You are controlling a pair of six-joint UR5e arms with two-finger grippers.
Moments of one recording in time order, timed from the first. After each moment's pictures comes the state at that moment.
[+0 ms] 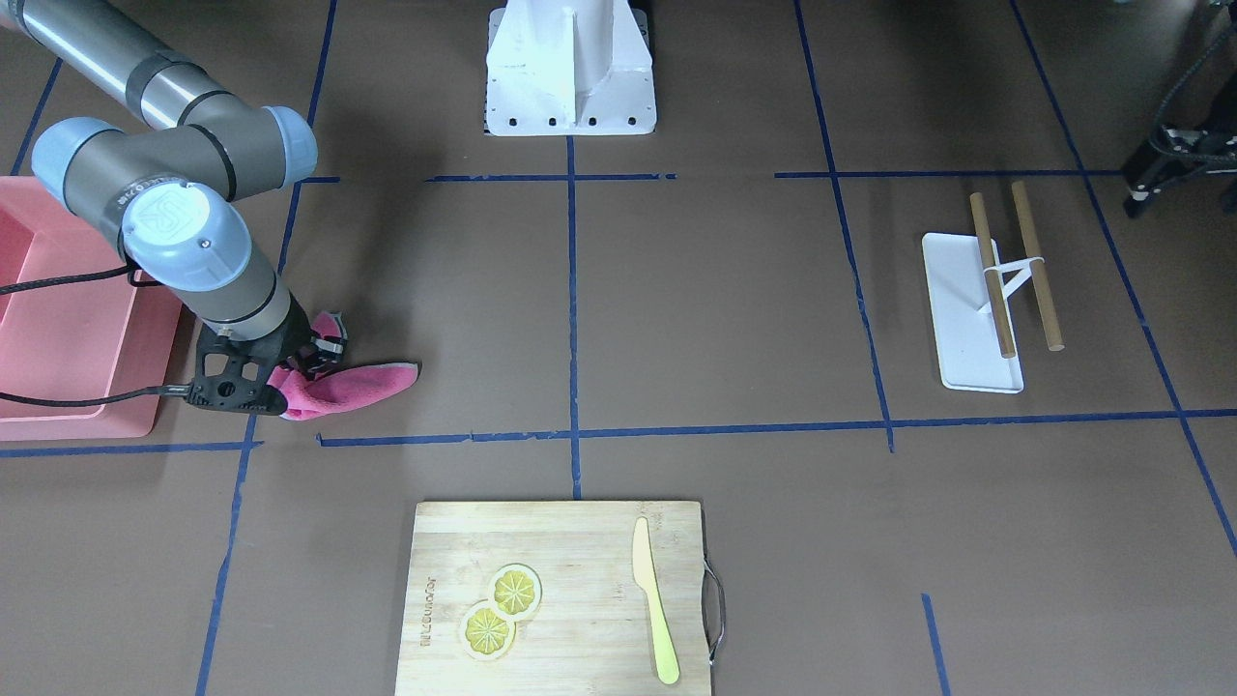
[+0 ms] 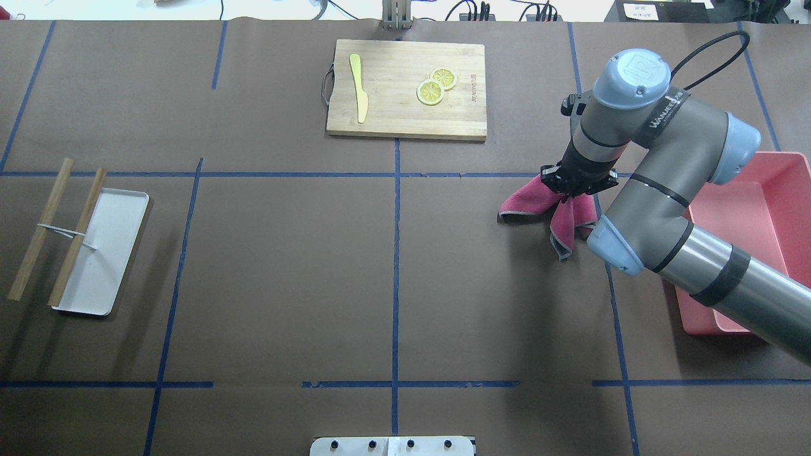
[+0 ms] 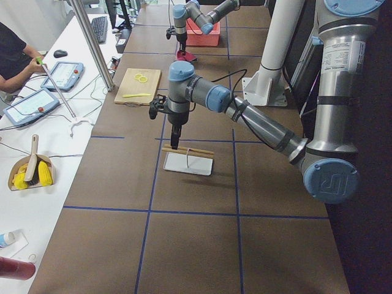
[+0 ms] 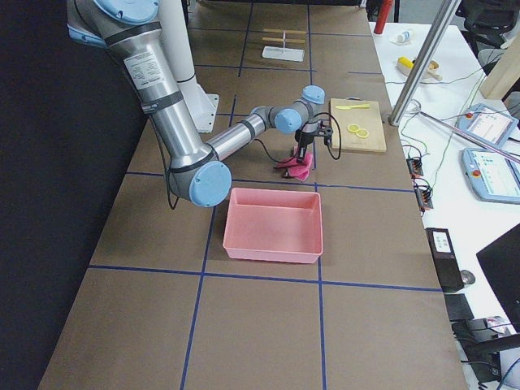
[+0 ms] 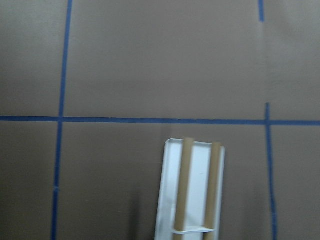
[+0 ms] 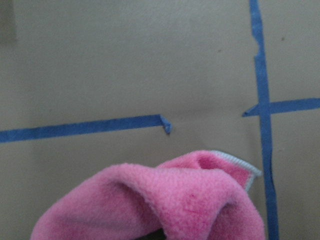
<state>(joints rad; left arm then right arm) -1.29 -1.57 -2.07 -1.41 -2.16 -0.36 0.79 -1.10 1.60 -1.56 2.09 1.00</state>
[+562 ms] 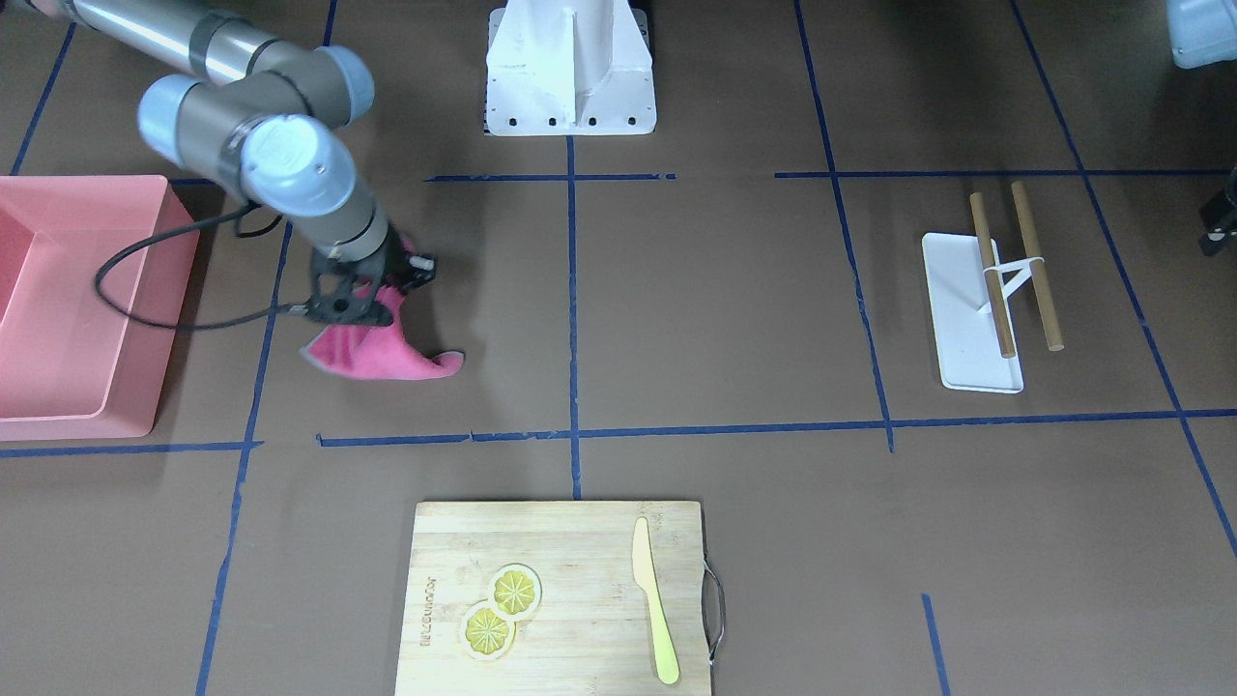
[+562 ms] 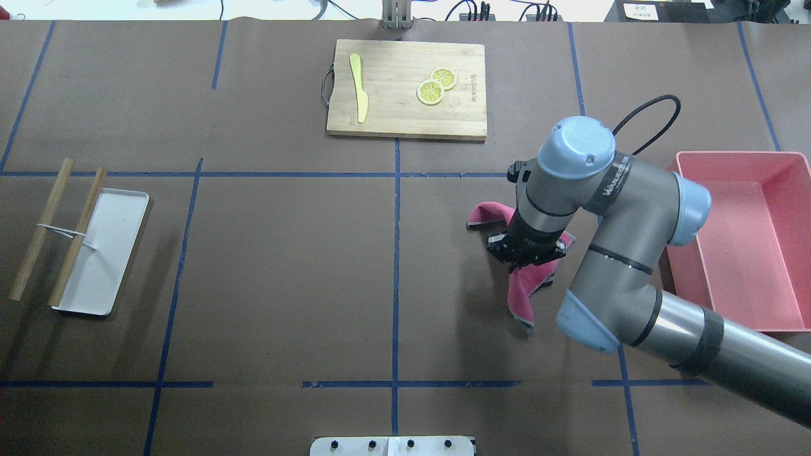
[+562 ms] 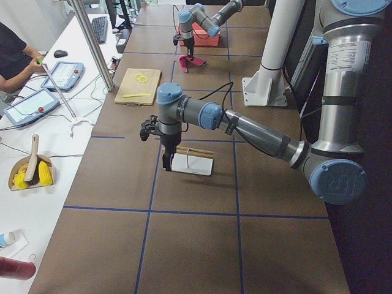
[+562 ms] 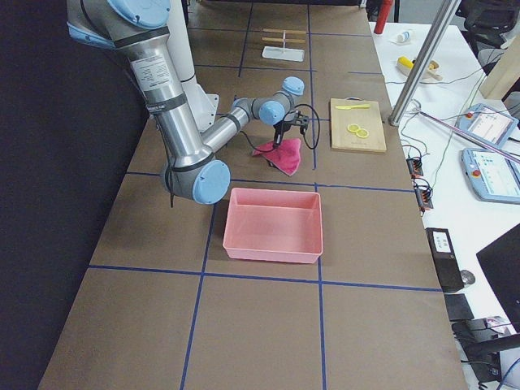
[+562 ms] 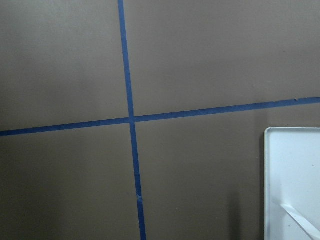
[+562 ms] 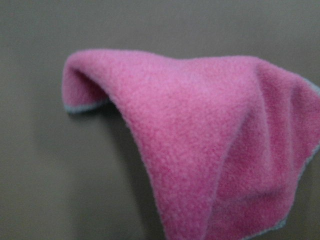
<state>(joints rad) -1.38 -1.60 -1.89 -1.46 -2.16 -0.19 0.58 -1.11 1.75 -1.58 2.16 1.23</state>
